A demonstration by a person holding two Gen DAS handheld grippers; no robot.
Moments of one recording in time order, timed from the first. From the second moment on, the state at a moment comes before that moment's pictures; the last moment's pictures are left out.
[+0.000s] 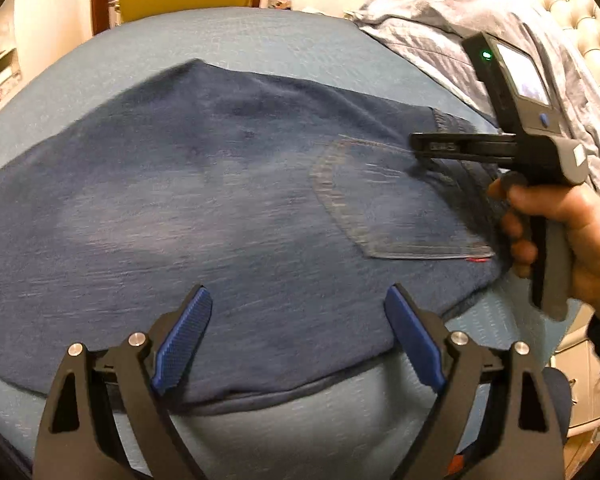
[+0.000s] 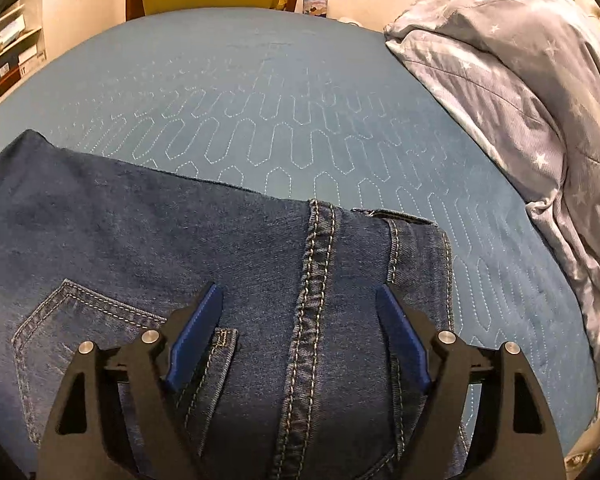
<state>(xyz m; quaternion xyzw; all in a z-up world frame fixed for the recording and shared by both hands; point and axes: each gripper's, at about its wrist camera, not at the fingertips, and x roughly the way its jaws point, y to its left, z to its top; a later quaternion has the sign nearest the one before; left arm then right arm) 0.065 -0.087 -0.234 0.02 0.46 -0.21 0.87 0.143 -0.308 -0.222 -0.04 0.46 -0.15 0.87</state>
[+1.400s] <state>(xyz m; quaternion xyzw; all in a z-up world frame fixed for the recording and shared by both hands) 0.046 0.616 -0.275 -0.64 0.23 -0.02 0.73 0.089 0.021 -0.234 -0.06 0.47 0.05 0.88</state>
